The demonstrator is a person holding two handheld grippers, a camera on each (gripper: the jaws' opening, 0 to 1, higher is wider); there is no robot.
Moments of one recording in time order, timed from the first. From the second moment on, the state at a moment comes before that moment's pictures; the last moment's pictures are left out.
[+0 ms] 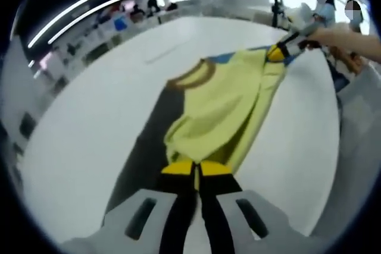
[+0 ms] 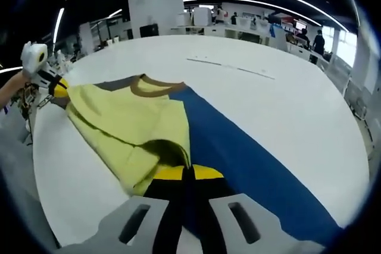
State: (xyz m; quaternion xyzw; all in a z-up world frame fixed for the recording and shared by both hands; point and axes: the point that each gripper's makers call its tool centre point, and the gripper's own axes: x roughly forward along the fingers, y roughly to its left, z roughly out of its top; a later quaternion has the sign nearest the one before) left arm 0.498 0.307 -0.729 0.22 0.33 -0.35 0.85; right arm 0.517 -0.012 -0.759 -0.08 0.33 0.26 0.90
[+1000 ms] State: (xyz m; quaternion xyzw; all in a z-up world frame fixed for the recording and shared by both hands) left arm 0.474 0.324 -0.710 0.22 0.32 -0.35 0.85; right arm 0.476 -0.016 -0.717 -0.14 0.31 0.30 0.89
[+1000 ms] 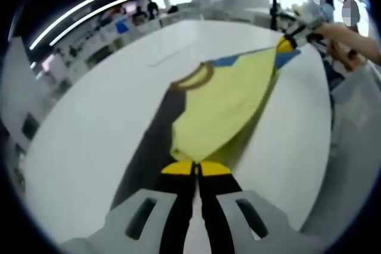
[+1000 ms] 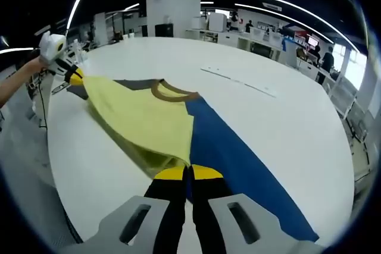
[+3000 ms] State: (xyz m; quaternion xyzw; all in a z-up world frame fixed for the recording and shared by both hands) left arm 0.307 0.341 -0.727 0.22 0.41 -0.40 0.79; right arm 0.301 0.000 -0.696 -0.15 0.36 0.38 0.84
